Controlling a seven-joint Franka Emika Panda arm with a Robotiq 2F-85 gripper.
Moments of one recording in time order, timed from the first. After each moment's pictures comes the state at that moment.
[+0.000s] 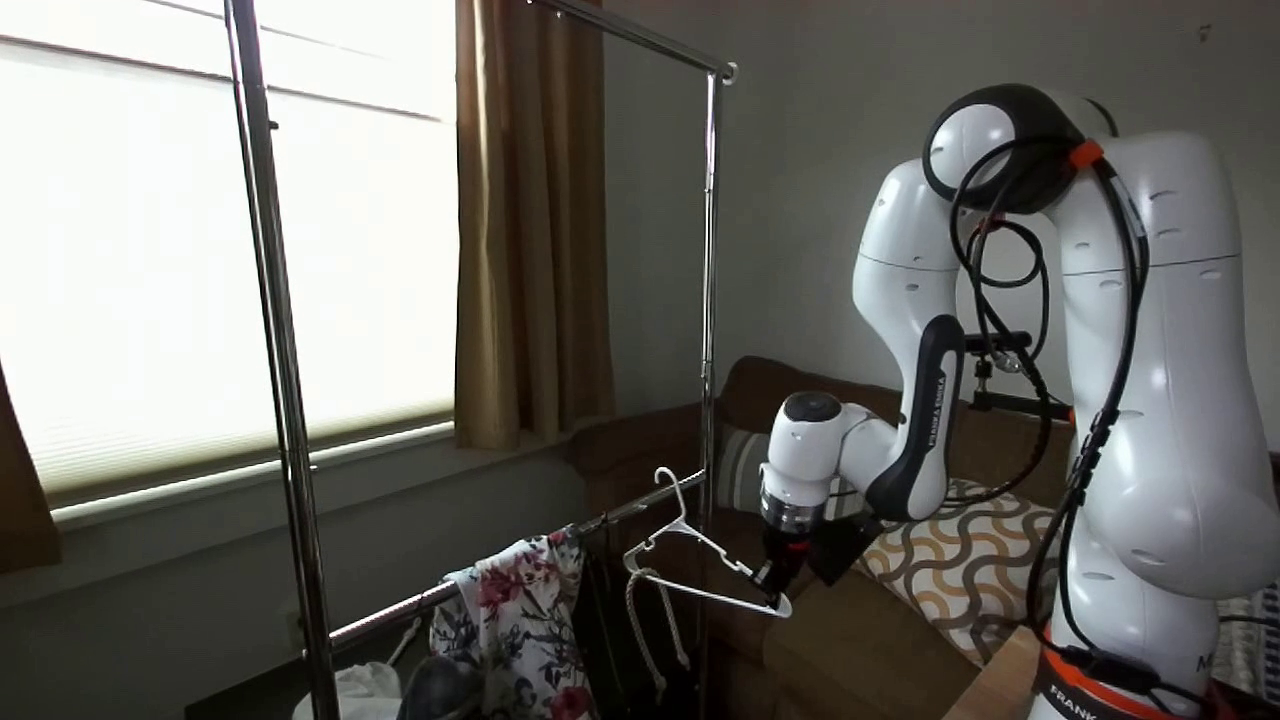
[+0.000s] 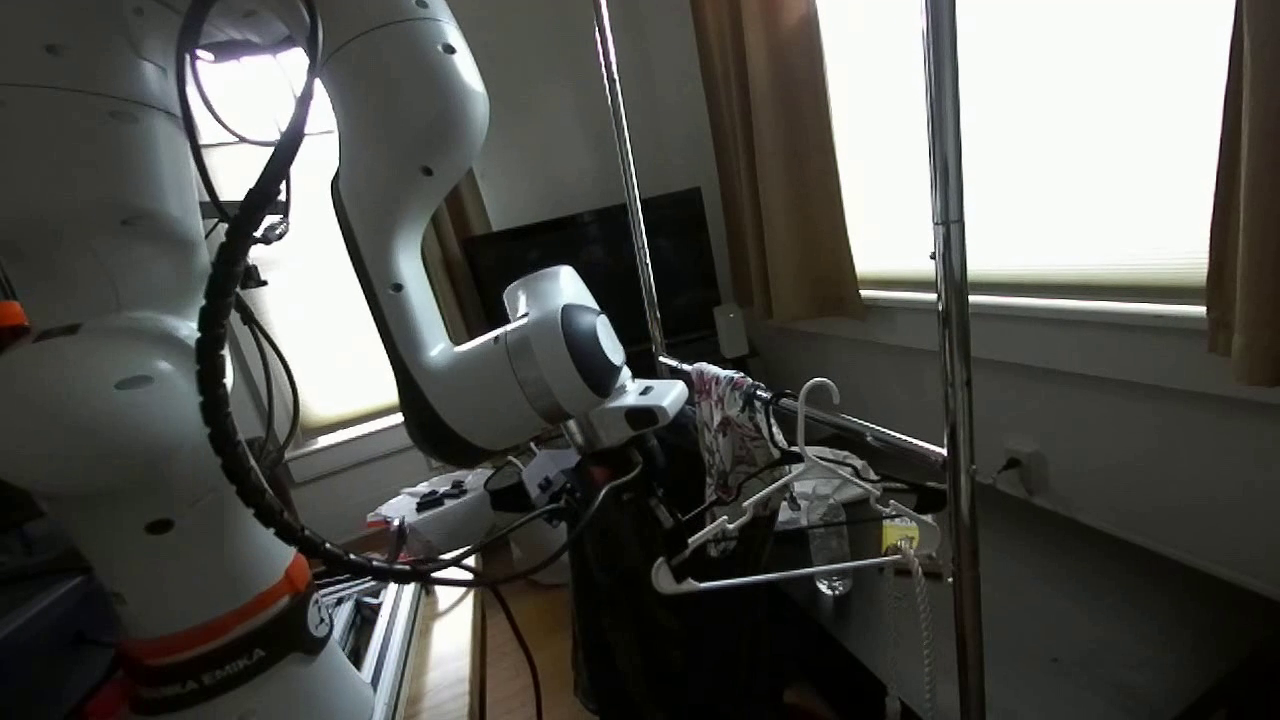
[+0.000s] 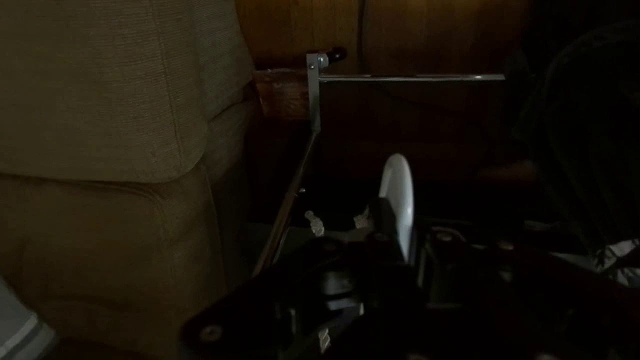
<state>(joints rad) 0.33 0.16 -0.42 -2.75 -1.37 3.11 1.15</state>
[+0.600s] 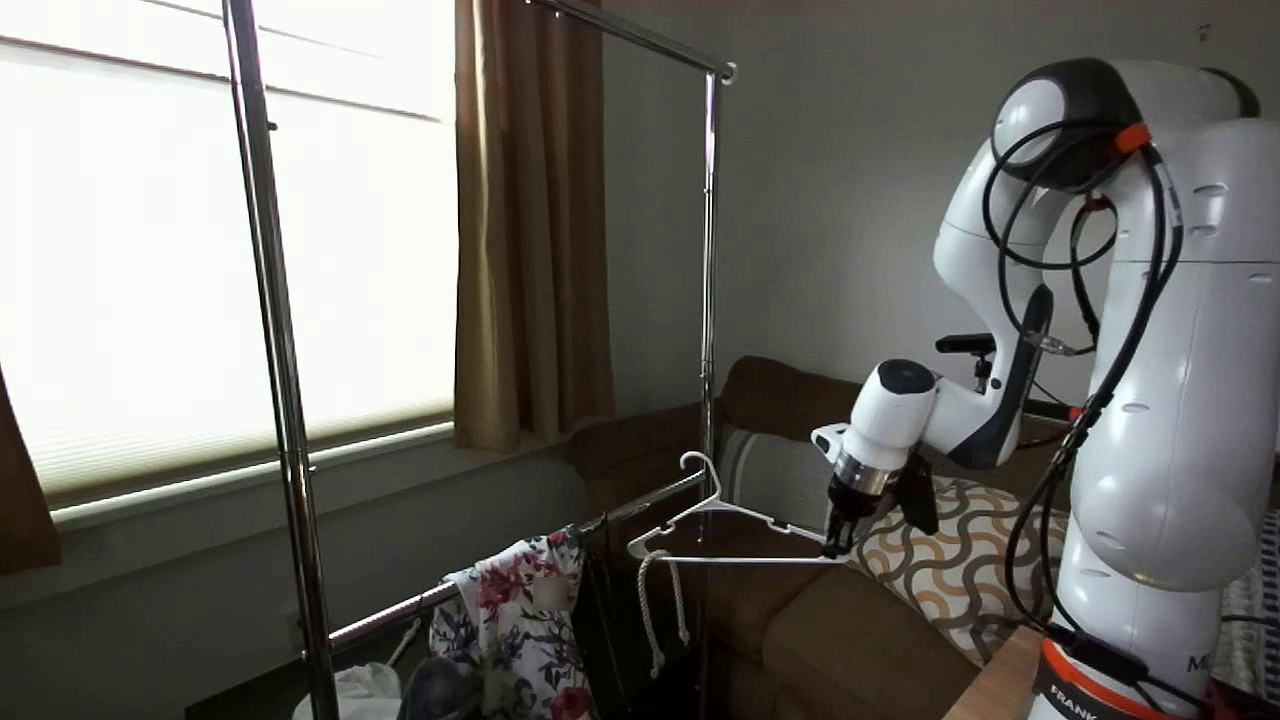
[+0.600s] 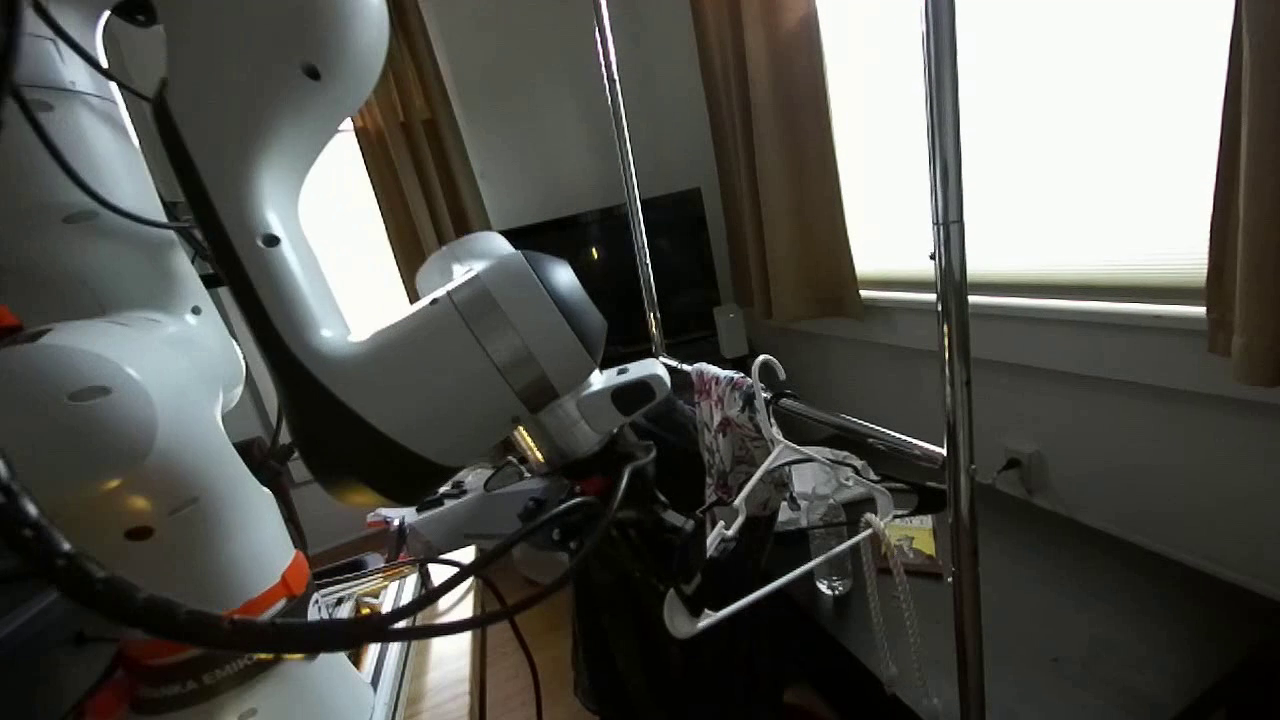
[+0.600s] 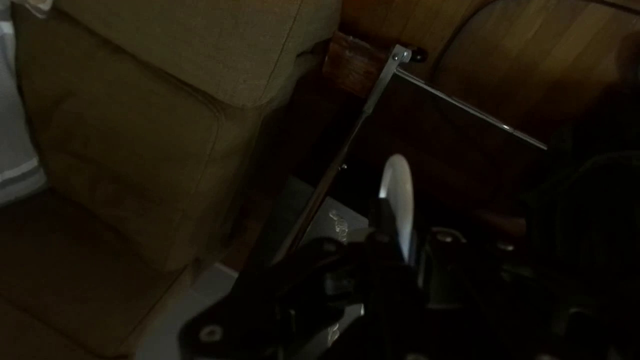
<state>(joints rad) 0.17 -0.02 -0.64 -2.75 -2.10 3.19 1.05</state>
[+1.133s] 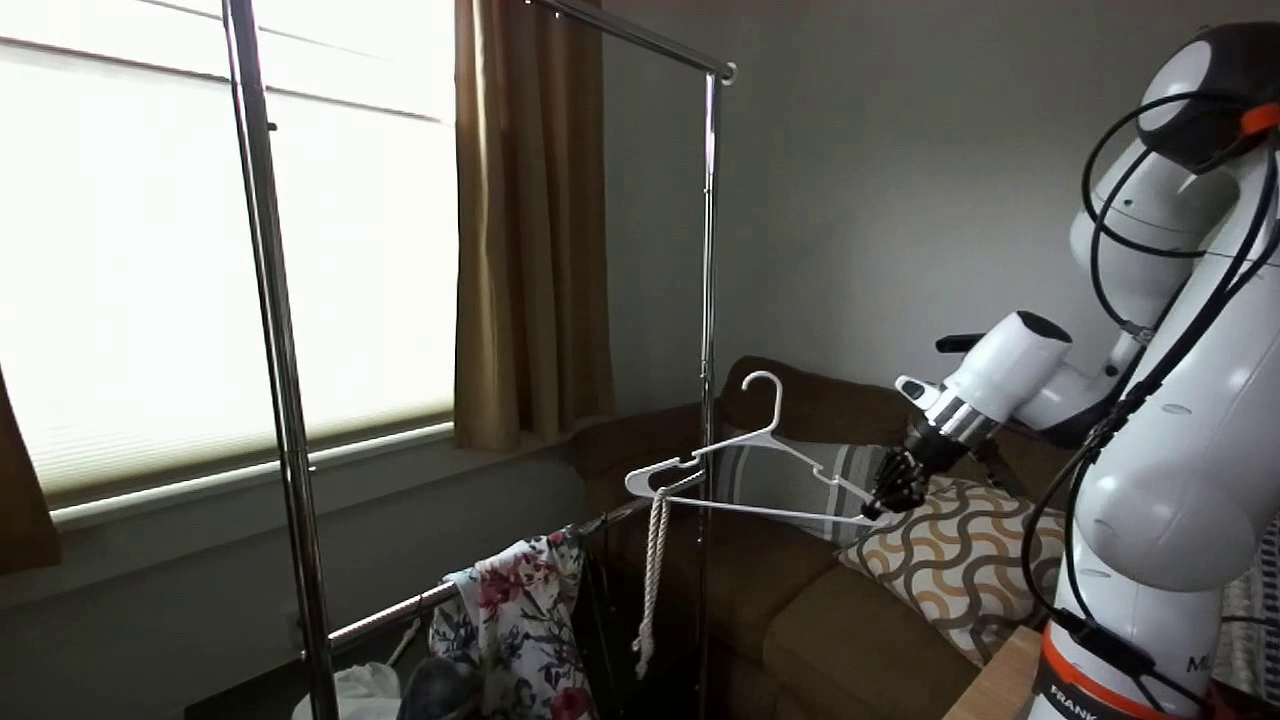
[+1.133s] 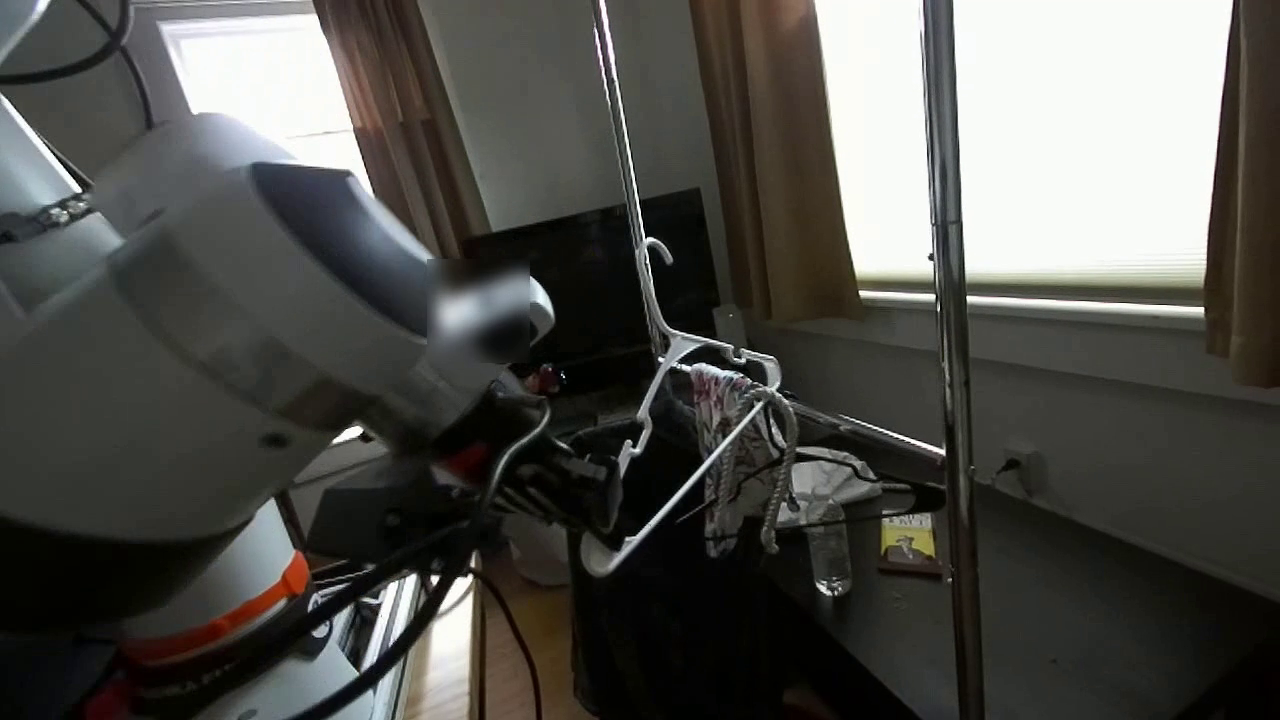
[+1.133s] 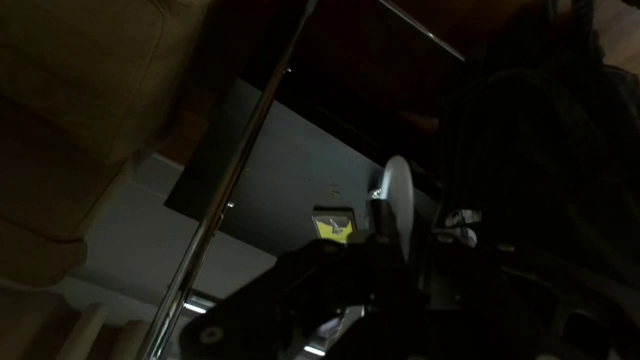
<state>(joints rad) 0.17 -0.30 -1.05 -2.74 -2.50 3.62 0.95</state>
